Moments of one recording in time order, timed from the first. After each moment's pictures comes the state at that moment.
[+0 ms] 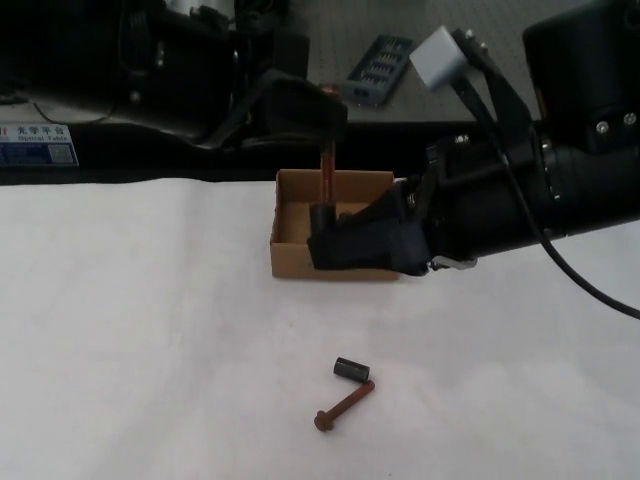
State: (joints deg) left arm -24.9 80.5 -72.9 23.5 42.3 -16.4; right arm 41.4 75.3 -57.7 23.6 -35.9 8.7
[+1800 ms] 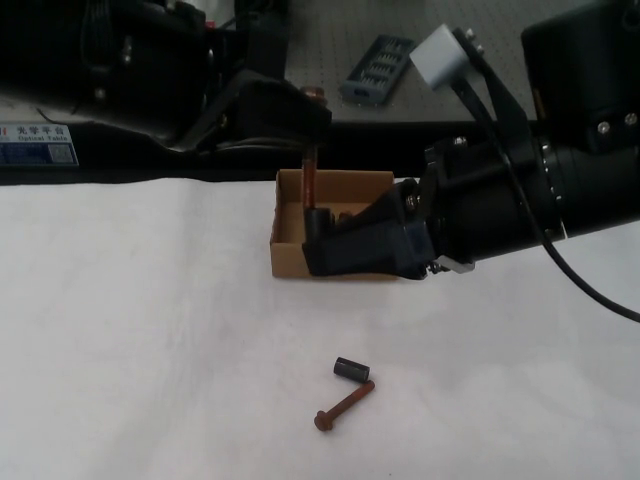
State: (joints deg) left arm -24.9 77.0 -72.9 28.9 42.3 -13.9; right arm 41.4 75.3 -57.6 23.5 -39.4 10.1
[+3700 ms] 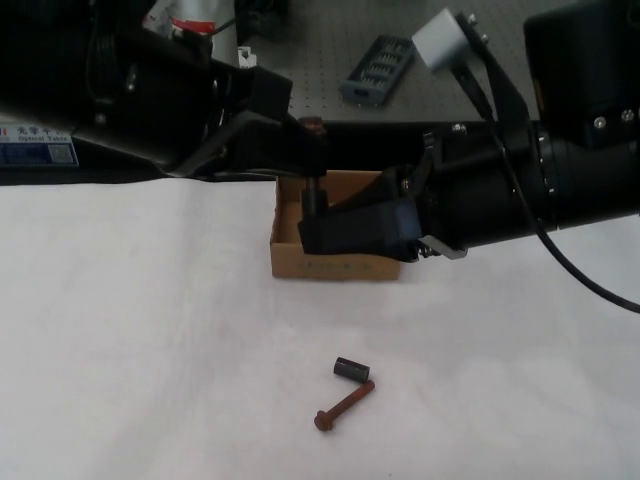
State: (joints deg) left arm -25.1 76.7 -72.7 34.1 40.9 -8.8; right arm 40.8 75.5 -57.3 19.8 -37.0 13.2
